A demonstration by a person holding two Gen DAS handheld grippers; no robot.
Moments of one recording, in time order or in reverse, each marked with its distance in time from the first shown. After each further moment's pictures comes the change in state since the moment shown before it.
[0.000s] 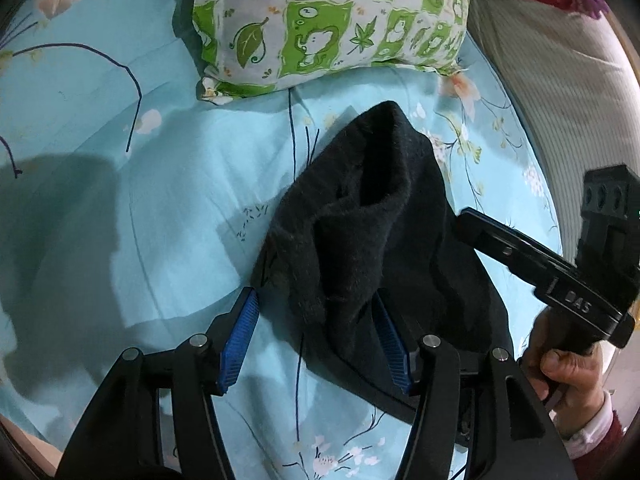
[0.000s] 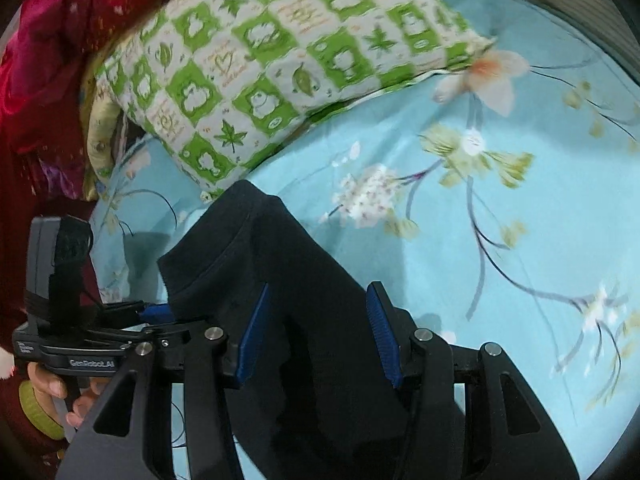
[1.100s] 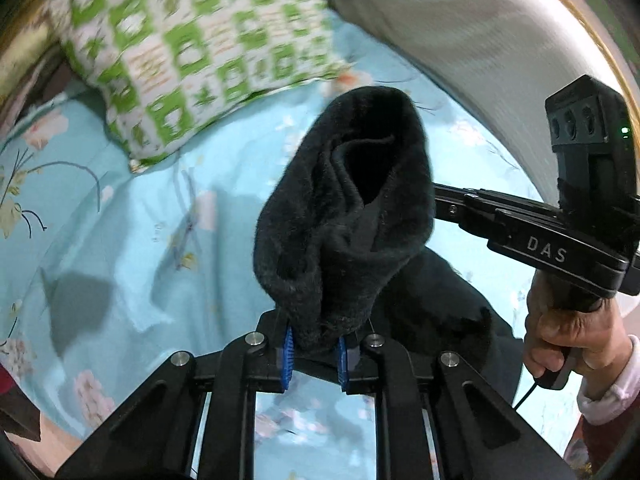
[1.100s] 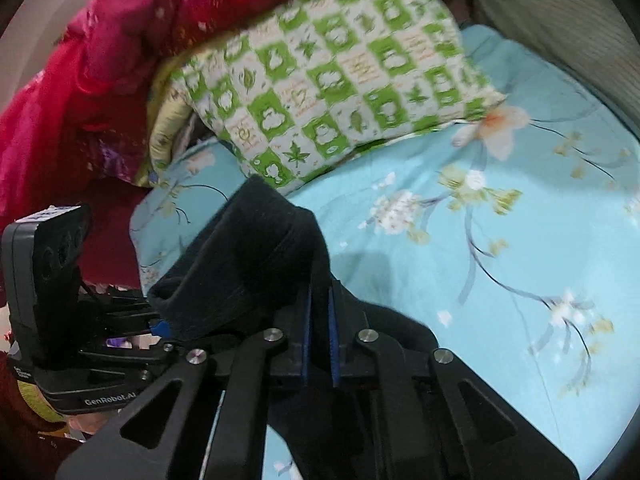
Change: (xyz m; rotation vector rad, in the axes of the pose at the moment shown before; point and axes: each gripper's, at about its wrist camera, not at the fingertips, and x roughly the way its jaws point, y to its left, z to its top) left arm -0.041 -0.126 -0.050 0.292 -0.130 0.064; right arm -0.070 0.015 -0.031 -0.093 -0.120 0.072
